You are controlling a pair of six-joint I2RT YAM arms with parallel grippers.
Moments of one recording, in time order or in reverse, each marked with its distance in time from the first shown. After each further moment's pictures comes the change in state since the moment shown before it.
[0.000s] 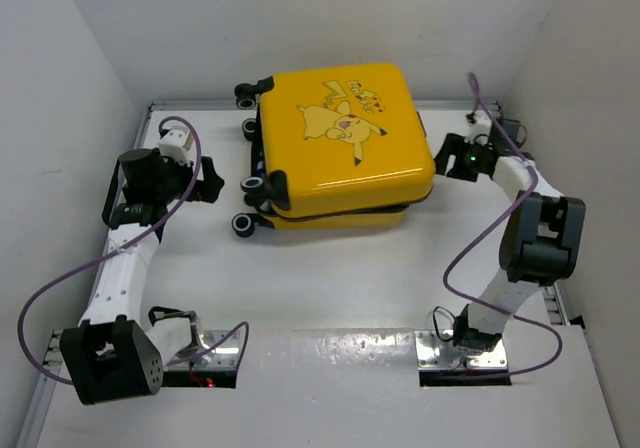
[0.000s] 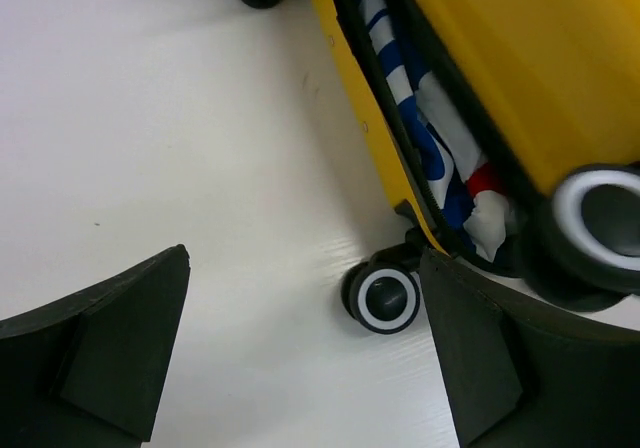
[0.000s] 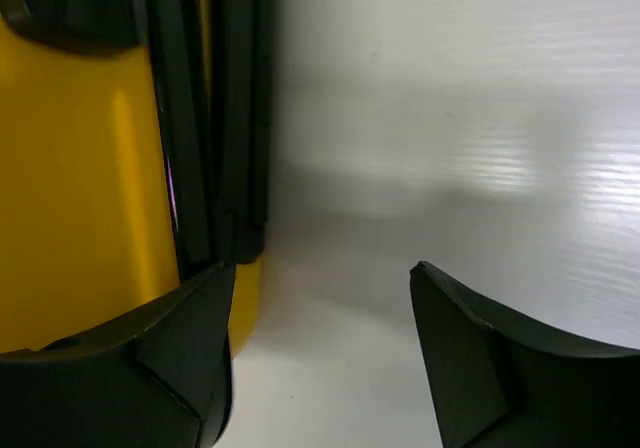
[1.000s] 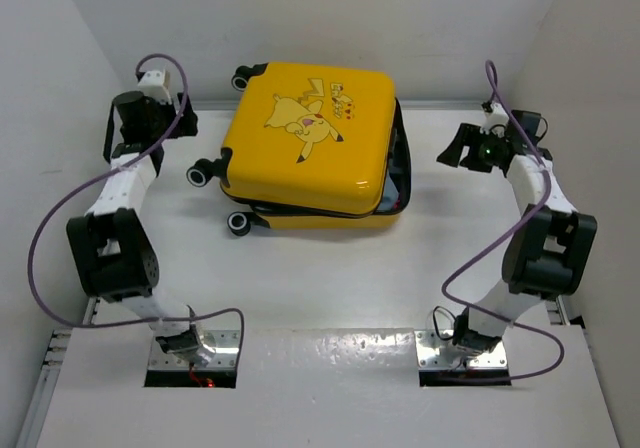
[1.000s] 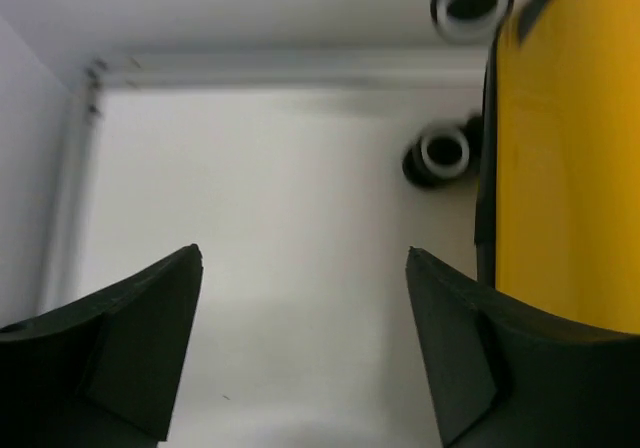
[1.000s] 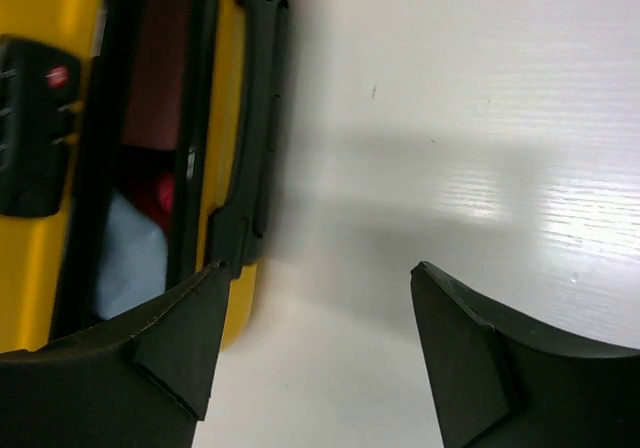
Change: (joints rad) left arm 0.040 0.544 0.422 0.313 -0.218 -0.103; right arm 0.008 -0.123 0.036 -0.072 0.028 -0.103
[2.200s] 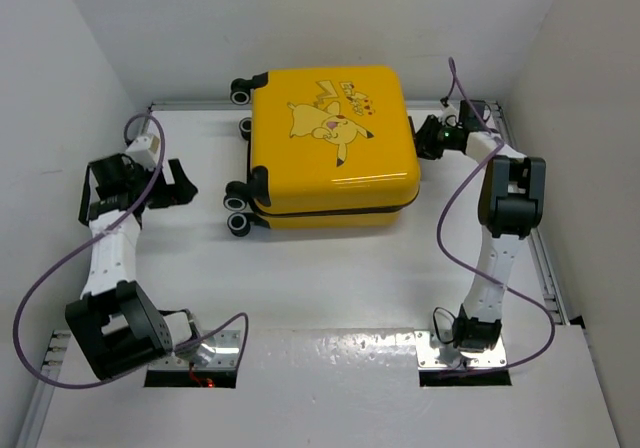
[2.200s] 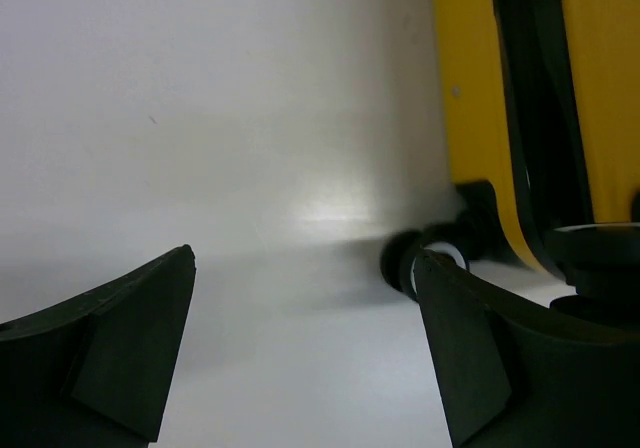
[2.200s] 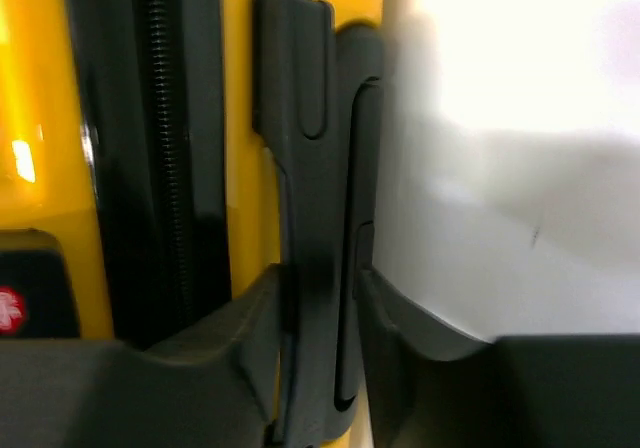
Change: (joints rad) left arm 0.201 -0.364 -0.339 -0.415 0.275 0.064; right arm 0.149 0.567 0.360 0.132 -0.186 0.364
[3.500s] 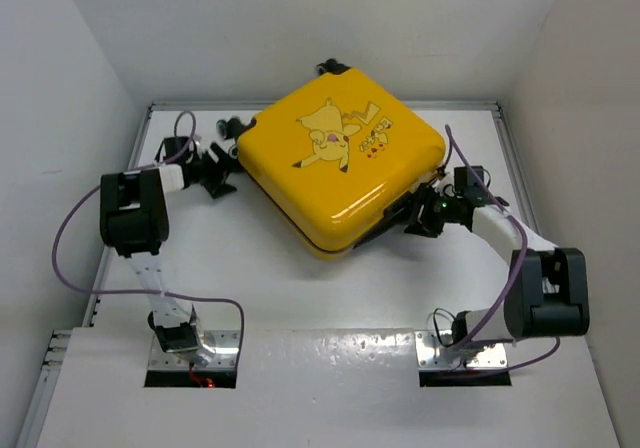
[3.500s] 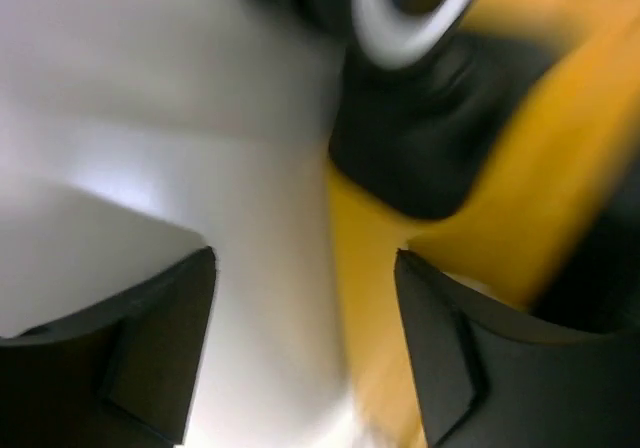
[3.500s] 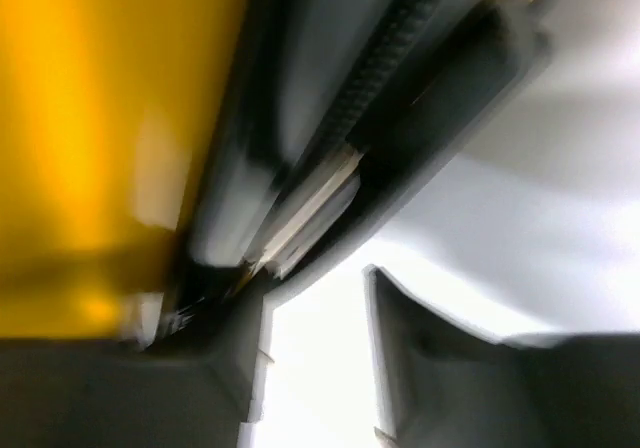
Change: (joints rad) left arm -0.262 0.680 0.122 0.243 0.145 -0.801; right arm 0.125 -0.780 -0.865 -0.023 0.171 0.178
